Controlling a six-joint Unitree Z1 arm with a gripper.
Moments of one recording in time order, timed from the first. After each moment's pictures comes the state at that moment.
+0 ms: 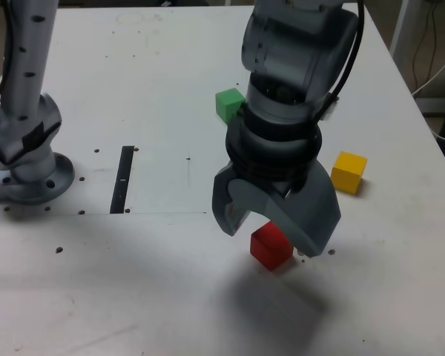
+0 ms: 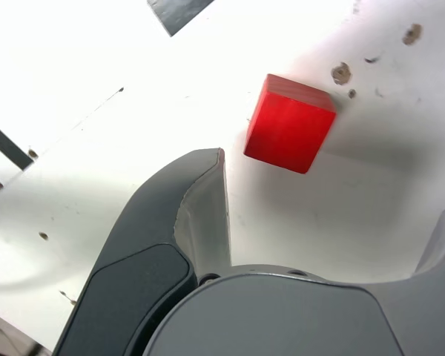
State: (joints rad) arm -0.51 2.09 -1.75 1.38 0.06 0.07
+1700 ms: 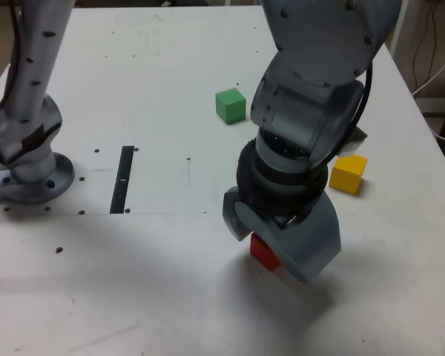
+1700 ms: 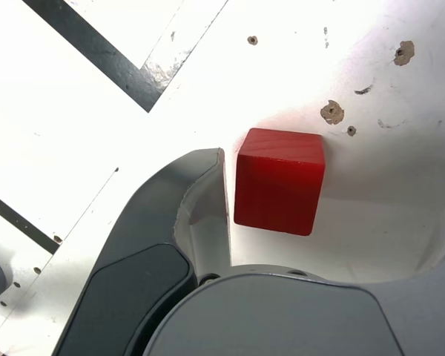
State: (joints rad) arm -0.54 2.17 -1.71 1.30 0.19 0.26
